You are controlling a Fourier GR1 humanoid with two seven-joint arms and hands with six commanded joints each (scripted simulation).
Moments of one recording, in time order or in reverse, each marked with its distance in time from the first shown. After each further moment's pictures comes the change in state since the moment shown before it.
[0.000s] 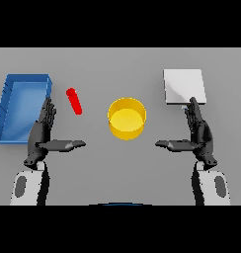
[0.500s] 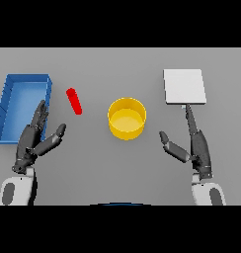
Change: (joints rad) left arm 0.072 0.105 -0.030 -0.105 -0.038 -0.056 -0.001; right arm 0.123 -0.043 0.139 -0.116 0.297 -0.096 -0.103
